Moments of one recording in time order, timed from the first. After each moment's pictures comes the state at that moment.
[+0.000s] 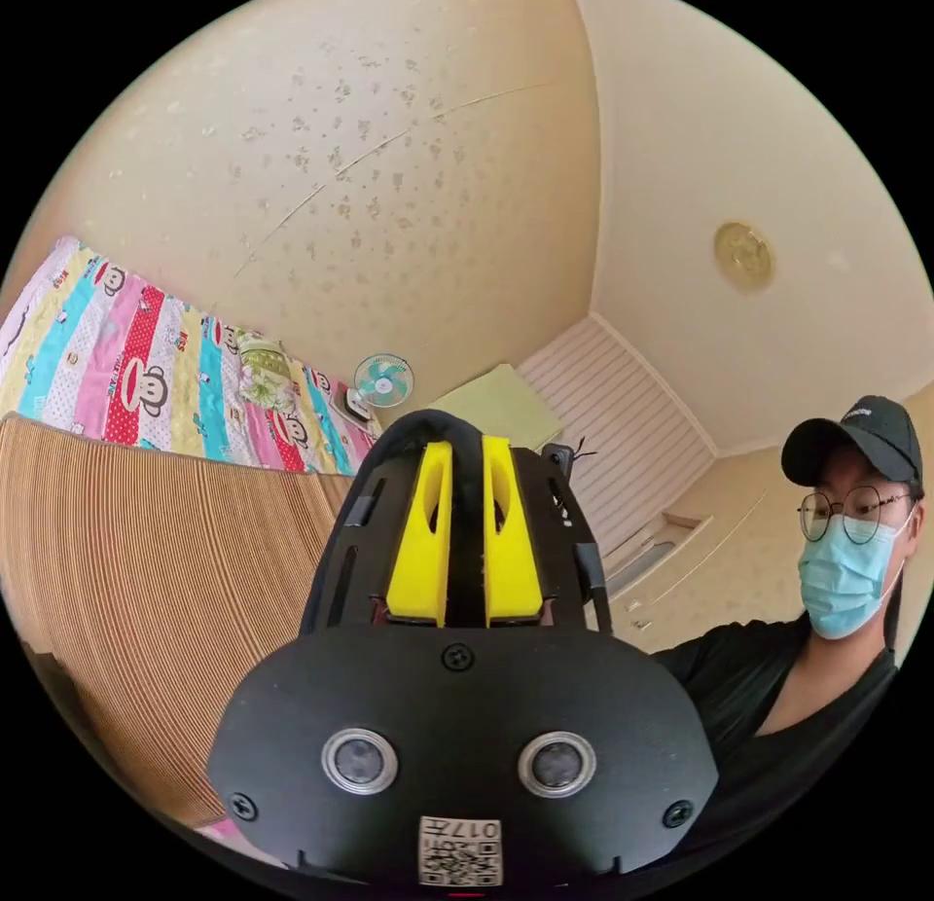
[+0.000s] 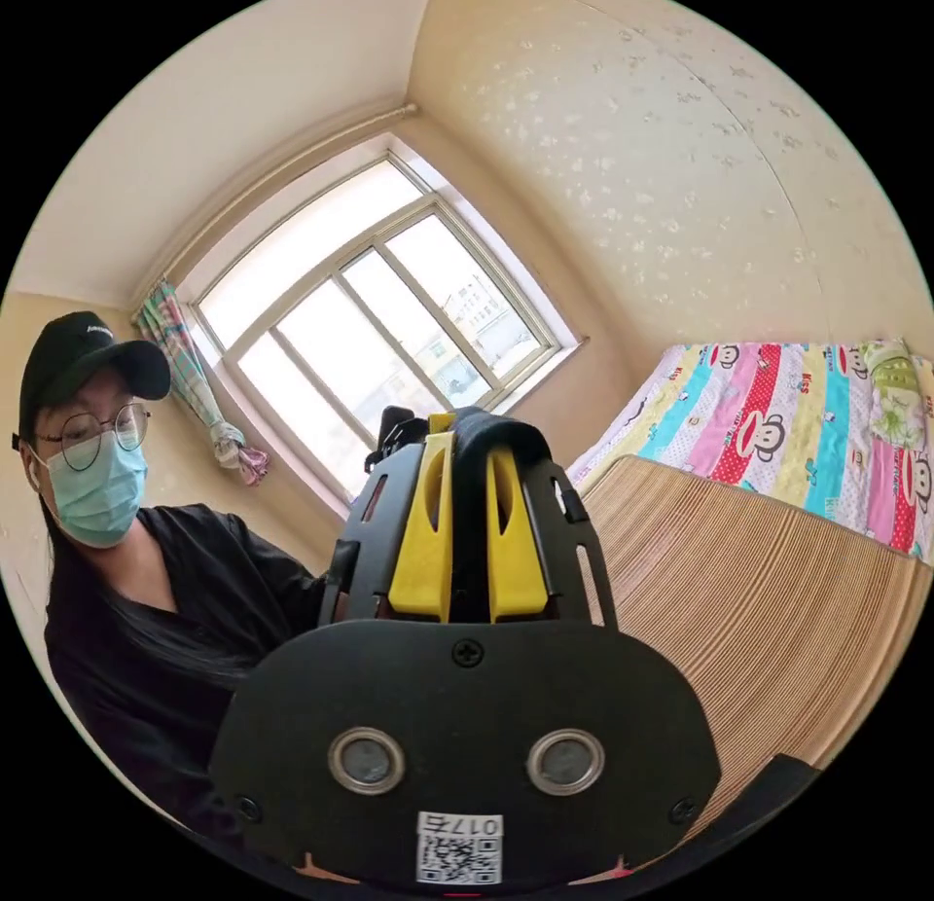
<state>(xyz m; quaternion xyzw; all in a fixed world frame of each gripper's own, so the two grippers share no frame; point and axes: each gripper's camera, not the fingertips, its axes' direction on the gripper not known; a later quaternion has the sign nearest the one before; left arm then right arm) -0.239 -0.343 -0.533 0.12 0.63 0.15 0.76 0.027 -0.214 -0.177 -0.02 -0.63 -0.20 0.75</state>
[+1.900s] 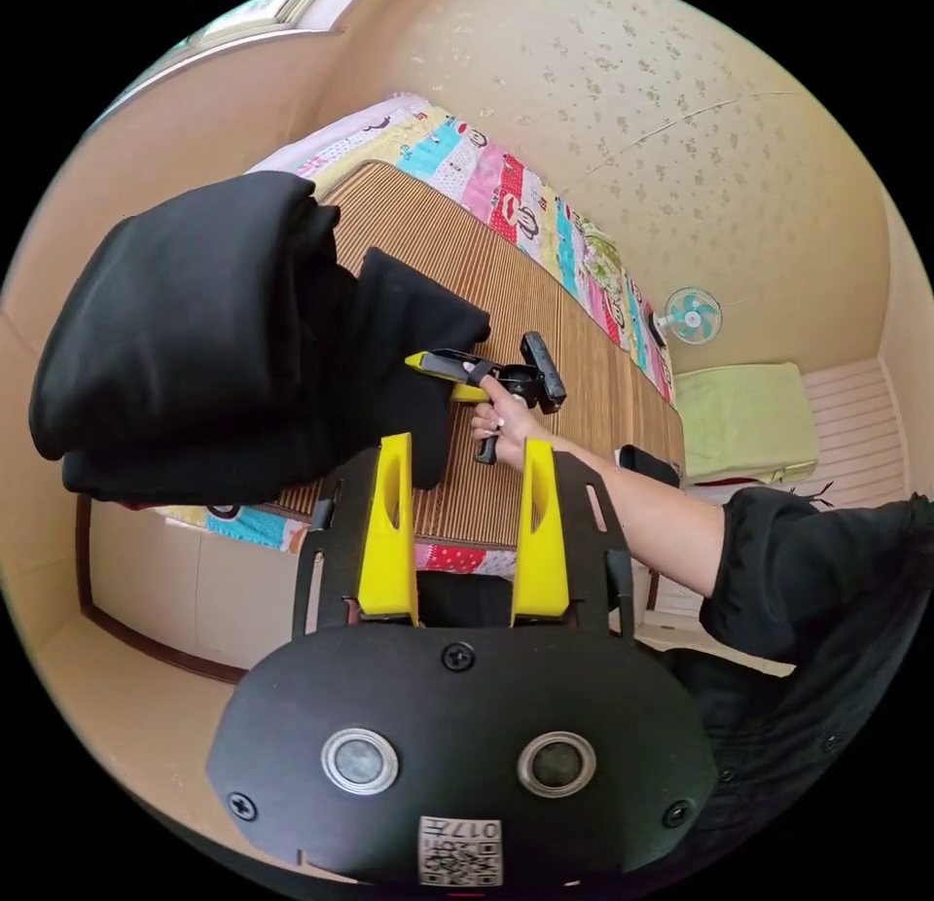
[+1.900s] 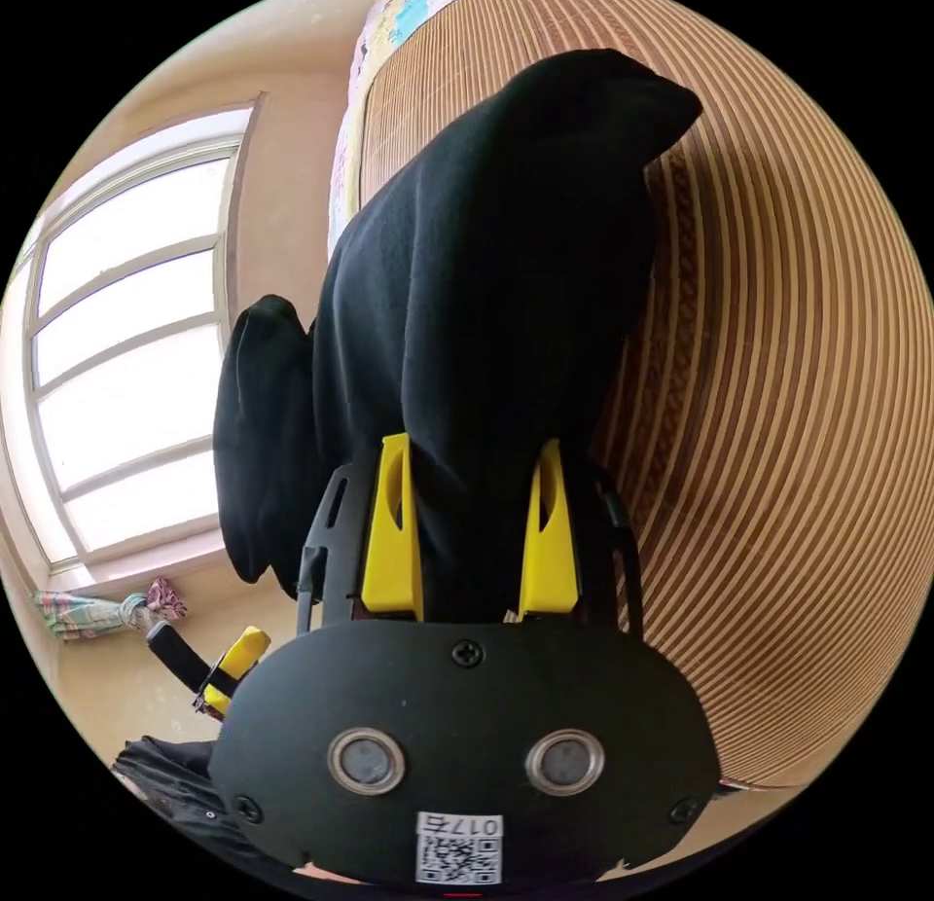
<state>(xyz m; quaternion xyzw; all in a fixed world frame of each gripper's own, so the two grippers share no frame) -0.351 -0.132 -0.251 -0.02 0.29 -0.02 0.96 -0.309 -0.028 0.267 -0.44 -0.44 -0.05 0.78</state>
